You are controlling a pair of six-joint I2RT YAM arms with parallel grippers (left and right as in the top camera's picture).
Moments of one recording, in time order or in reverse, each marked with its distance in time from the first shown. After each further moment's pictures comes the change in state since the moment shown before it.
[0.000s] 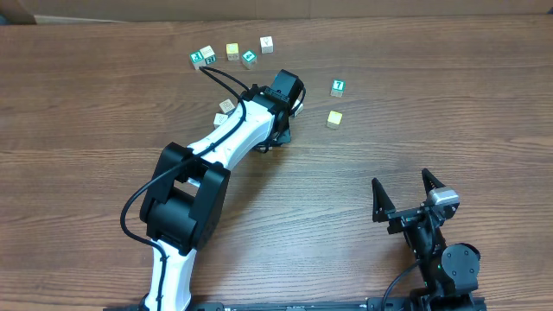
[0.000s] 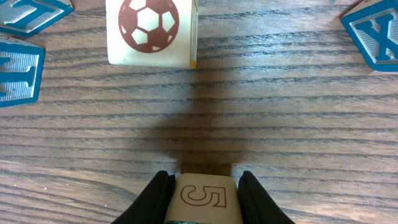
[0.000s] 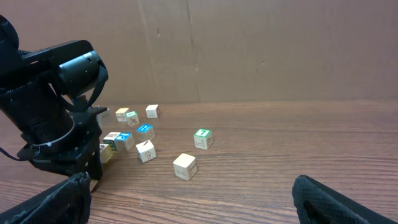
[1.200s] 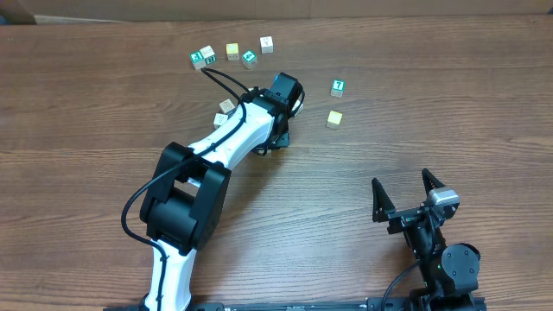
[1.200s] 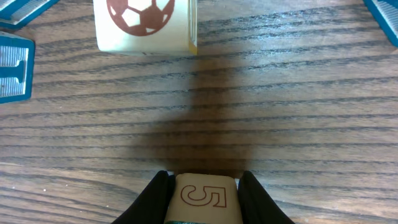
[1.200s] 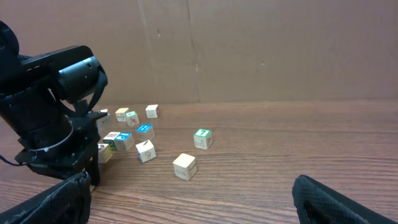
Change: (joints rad) left arm 0.000 0.000 -0.025 0.008 0.004 0.041; right arm 0.000 0.000 0.000 0.000 0.000 -0.002
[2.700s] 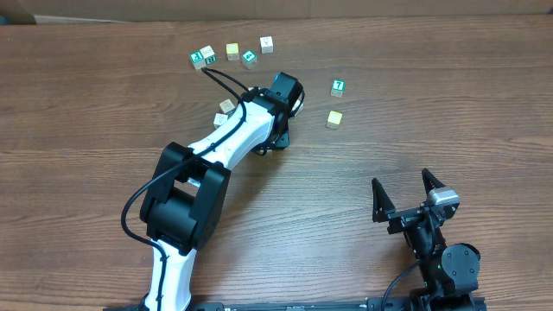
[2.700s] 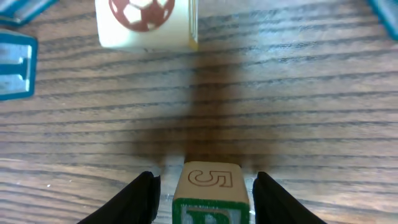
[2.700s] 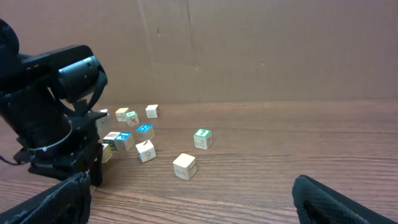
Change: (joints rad) left arm 0.000 -0.001 0.023 -0.029 0.002 0.011; right arm 0.000 0.000 0.000 0.000 0.000 0.000
